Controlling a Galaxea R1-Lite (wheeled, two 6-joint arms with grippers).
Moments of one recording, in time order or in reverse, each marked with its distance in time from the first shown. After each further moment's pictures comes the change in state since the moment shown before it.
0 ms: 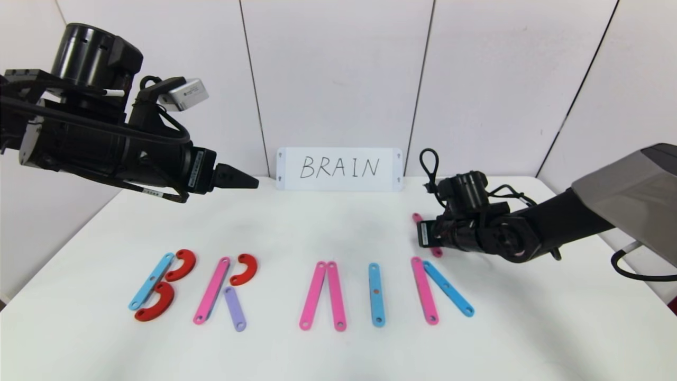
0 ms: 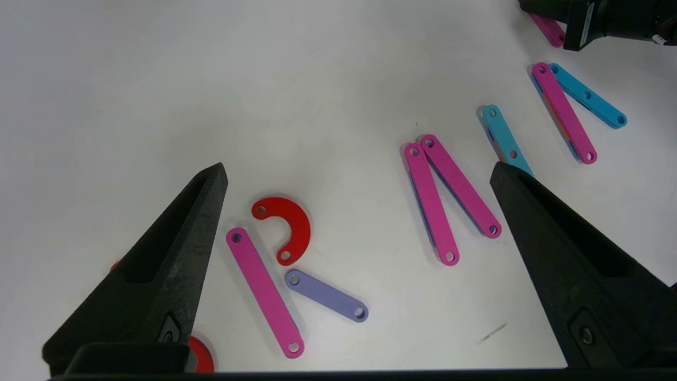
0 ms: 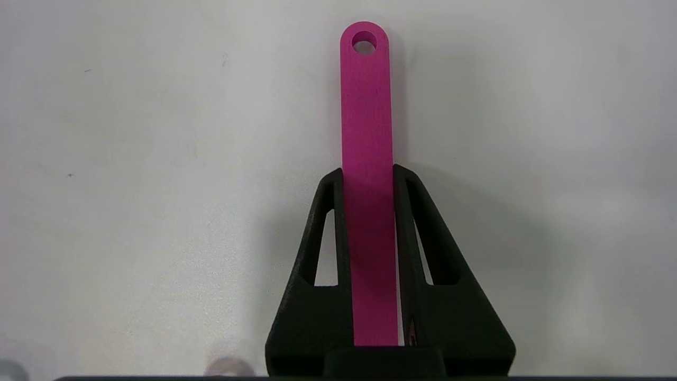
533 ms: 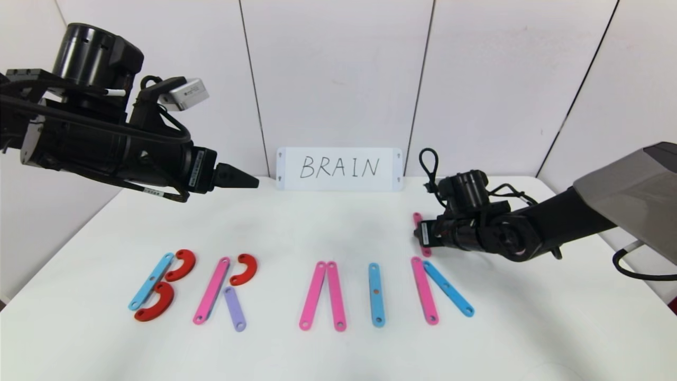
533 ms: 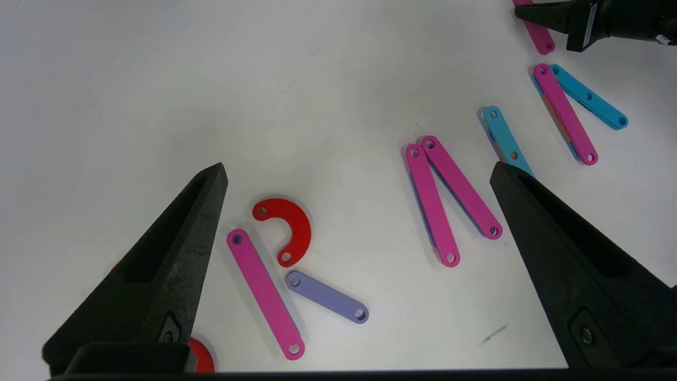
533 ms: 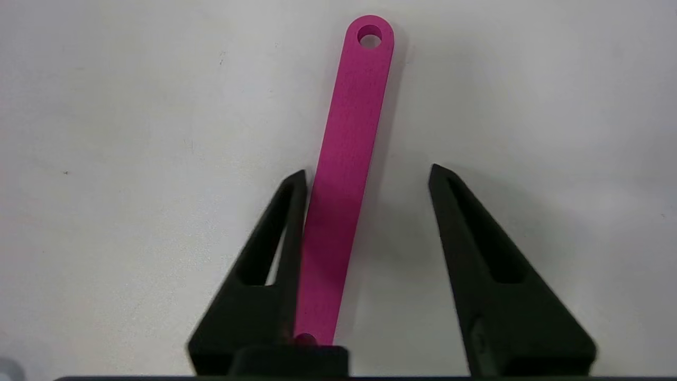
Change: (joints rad) left arm 0.001 0.003 -0.004 0.001 0.000 0.000; right arm 0.002 -0.004 -0.006 0.002 -0.001 -0.008
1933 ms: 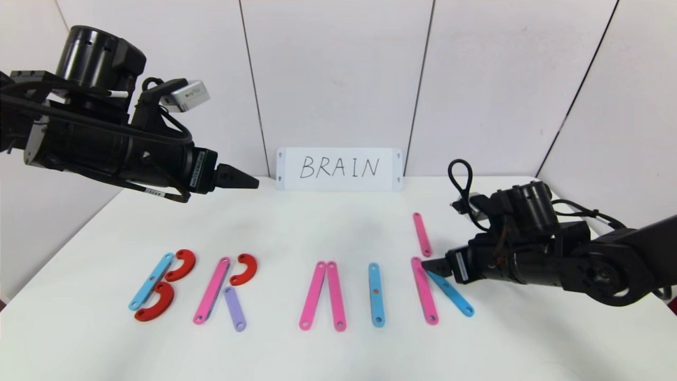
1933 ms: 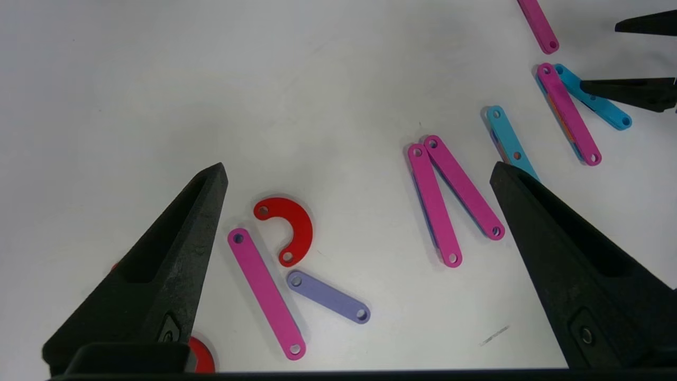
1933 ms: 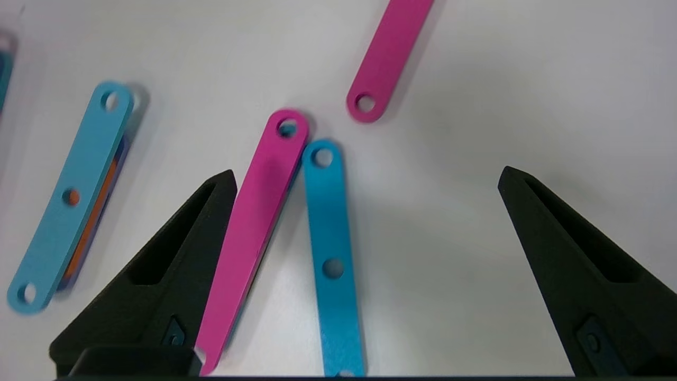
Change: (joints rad) left arm 0.002 0.007 -0.001 -0.001 0.002 -0.001; right arm -0.010 -0.292 0.340 -0.024 0.186 -0.124
